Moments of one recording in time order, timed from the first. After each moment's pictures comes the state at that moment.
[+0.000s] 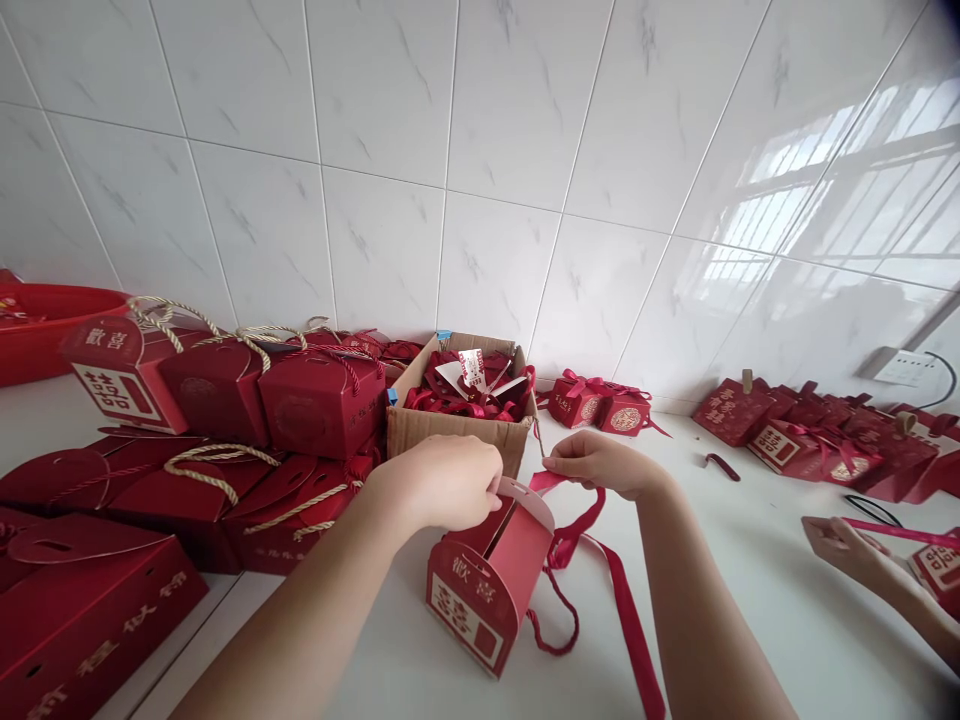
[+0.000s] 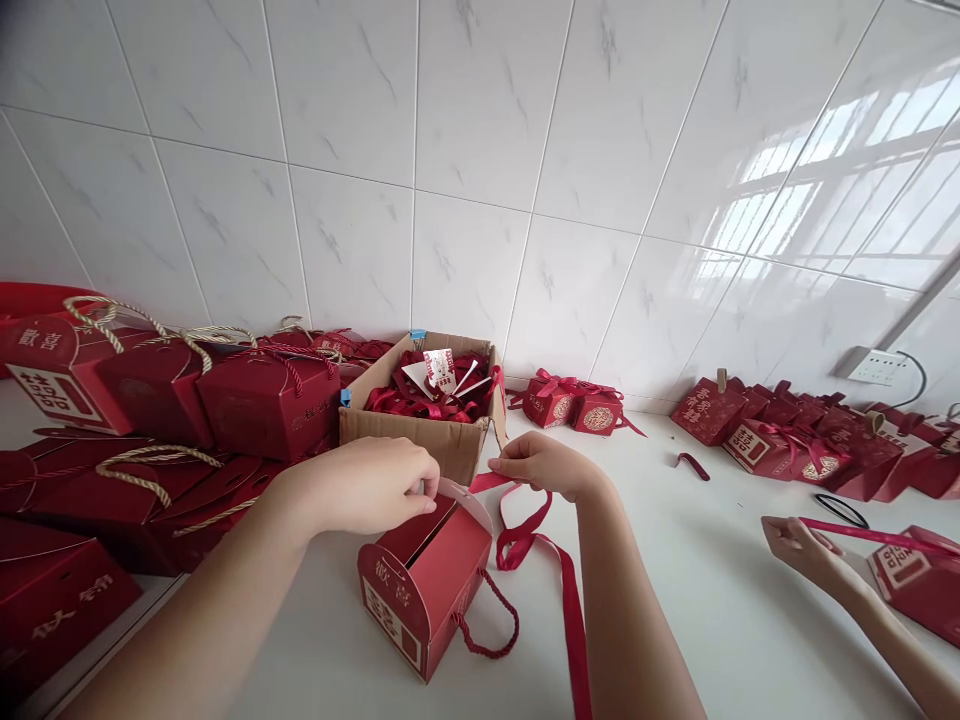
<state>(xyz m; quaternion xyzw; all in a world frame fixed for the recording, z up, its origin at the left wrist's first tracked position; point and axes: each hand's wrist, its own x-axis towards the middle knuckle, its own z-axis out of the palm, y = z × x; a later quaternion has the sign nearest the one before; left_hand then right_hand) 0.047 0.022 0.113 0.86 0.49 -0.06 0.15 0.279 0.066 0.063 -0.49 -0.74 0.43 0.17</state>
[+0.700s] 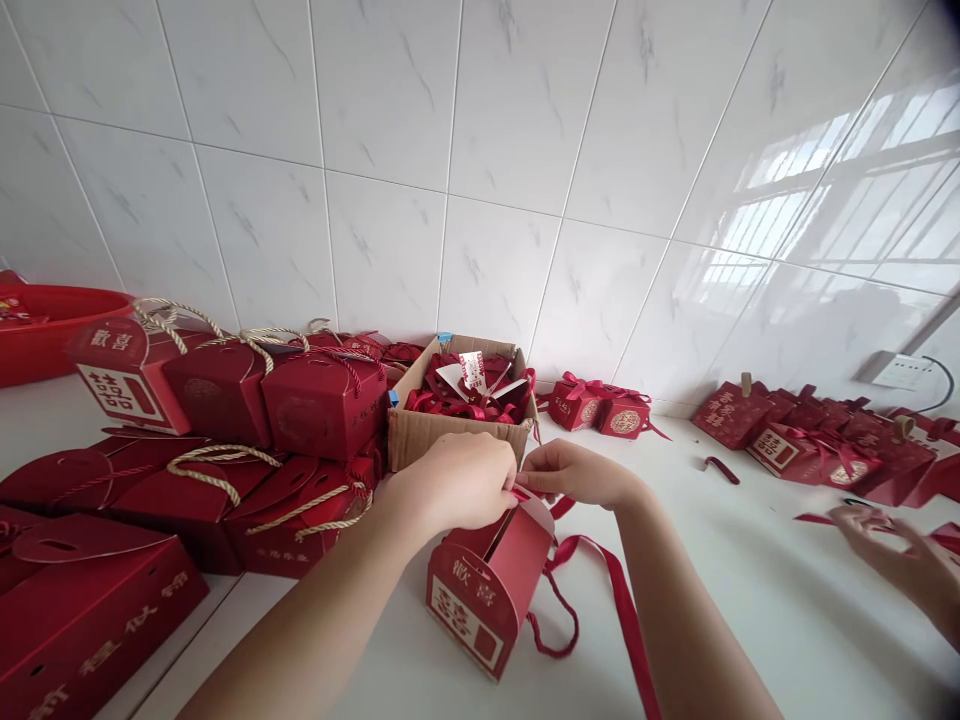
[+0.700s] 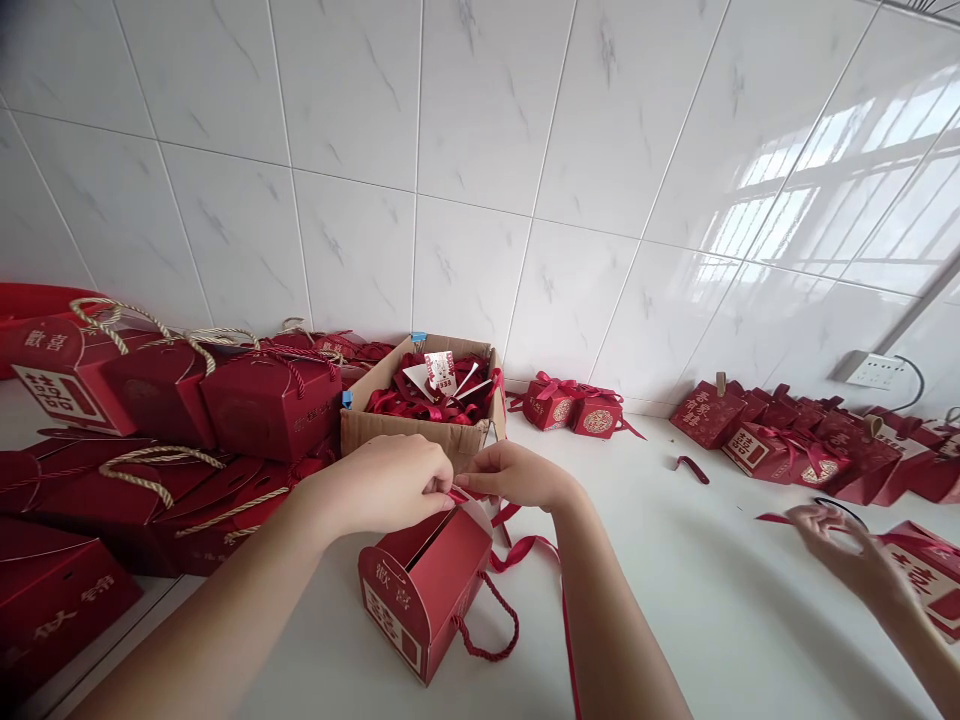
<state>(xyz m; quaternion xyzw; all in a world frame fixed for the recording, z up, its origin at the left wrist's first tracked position) 0.057 0.015 0.115 0.87 0.47 0.01 0.11 0.246 0.055 0.068 -0.44 -0.77 0.44 0.14</state>
